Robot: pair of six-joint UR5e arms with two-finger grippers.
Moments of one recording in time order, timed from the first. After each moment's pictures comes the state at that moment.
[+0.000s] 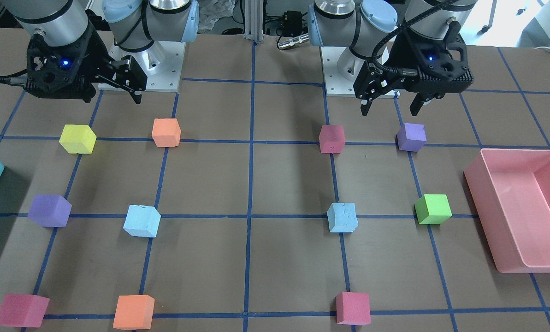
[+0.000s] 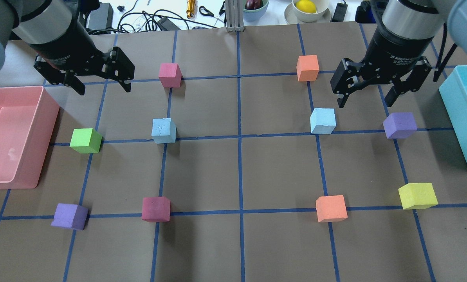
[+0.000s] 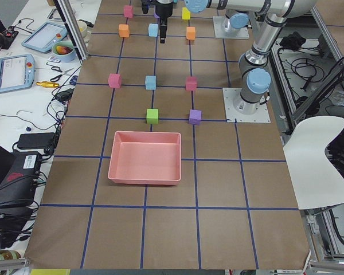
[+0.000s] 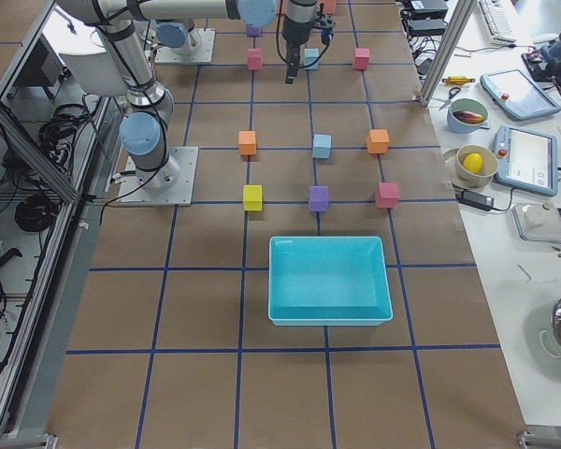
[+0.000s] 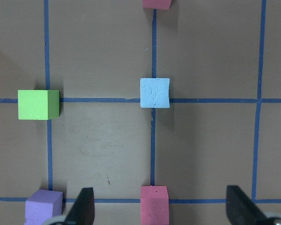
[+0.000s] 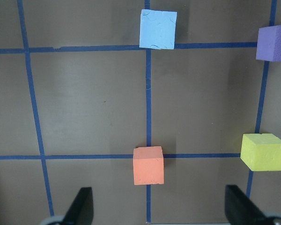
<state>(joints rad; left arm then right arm) -1.56 -1.52 -1.56 -1.56 1.58 0.00 1.54 -1.60 1.56 -1.41 -1.55 -0.02</state>
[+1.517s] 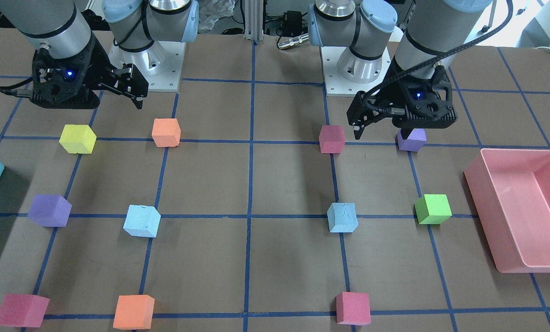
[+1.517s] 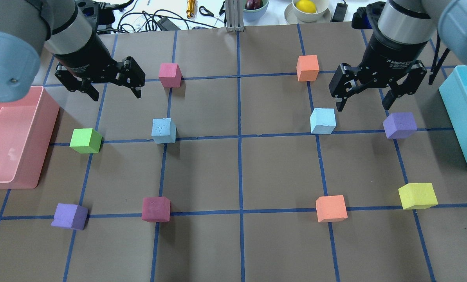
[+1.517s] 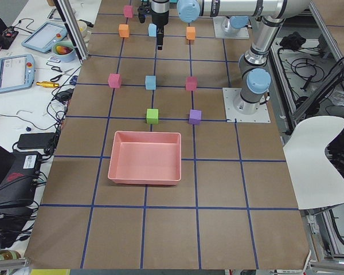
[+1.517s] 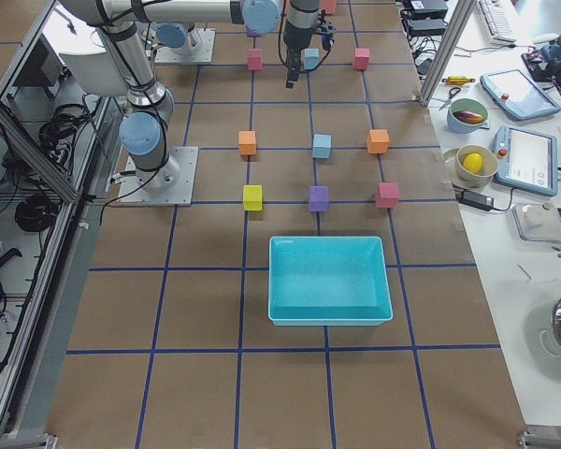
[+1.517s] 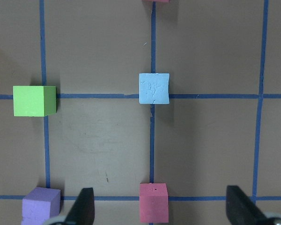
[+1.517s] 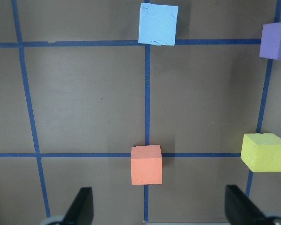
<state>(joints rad) -1.56 -1.60 -1.62 -1.45 1.57 -0.01 1.54 -1.58 1.57 -1.41 -1.56 -0.03</state>
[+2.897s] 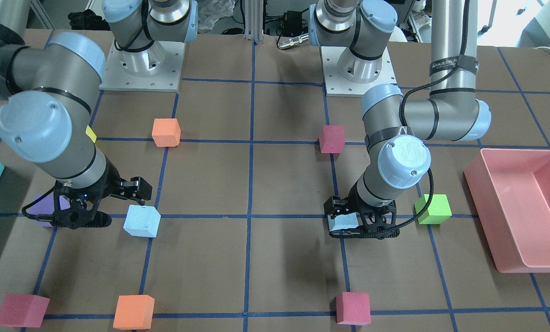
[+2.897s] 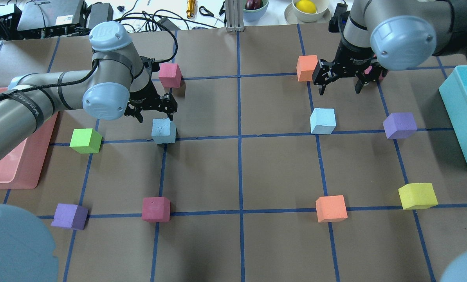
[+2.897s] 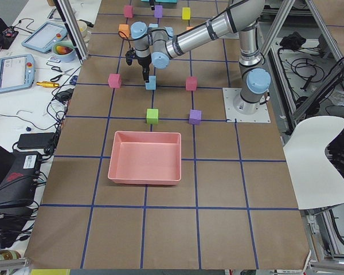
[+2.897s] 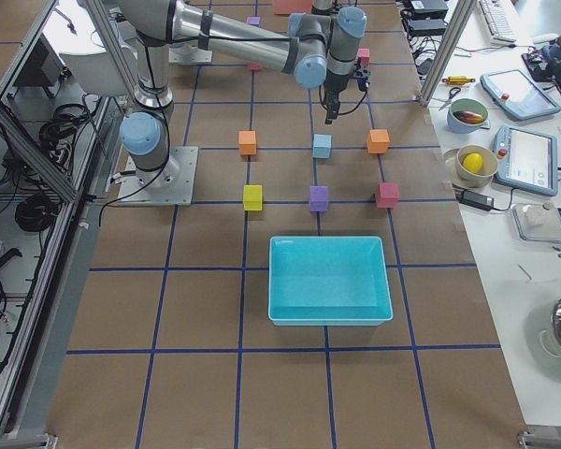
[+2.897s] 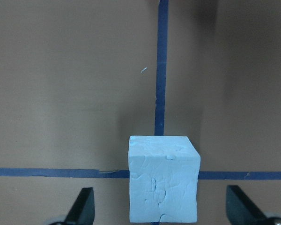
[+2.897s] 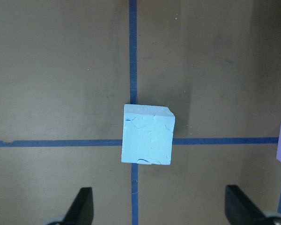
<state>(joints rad) -1.56 -1.98 -1.74 -1.07 1.56 -0.02 1.54 -1.23 1.57 -1.83 -1.60 -0.04</state>
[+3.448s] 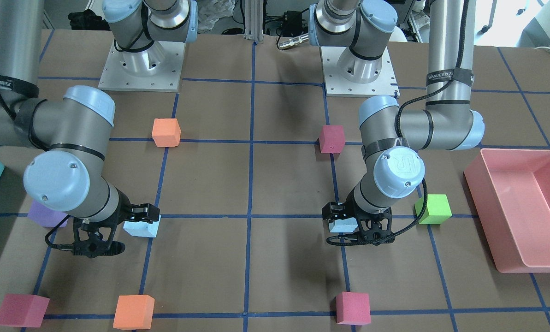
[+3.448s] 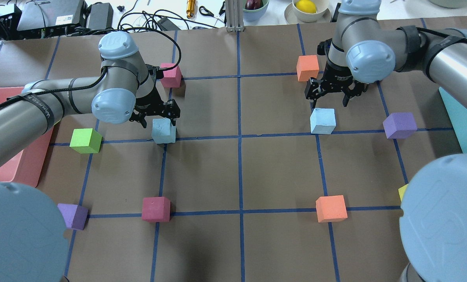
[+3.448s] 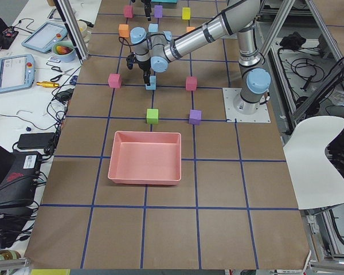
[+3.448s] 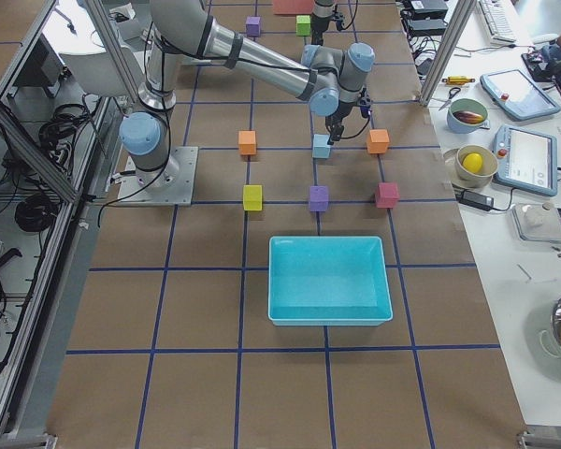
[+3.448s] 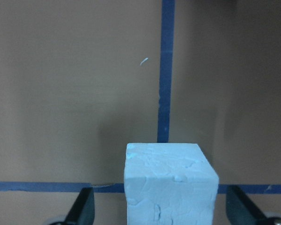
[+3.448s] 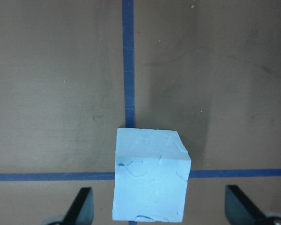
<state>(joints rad) -1.56 -2.02 -1.74 -1.04 1.56 -0.02 1.53 -1.10 1.57 -1.87 -1.59 -0.04</state>
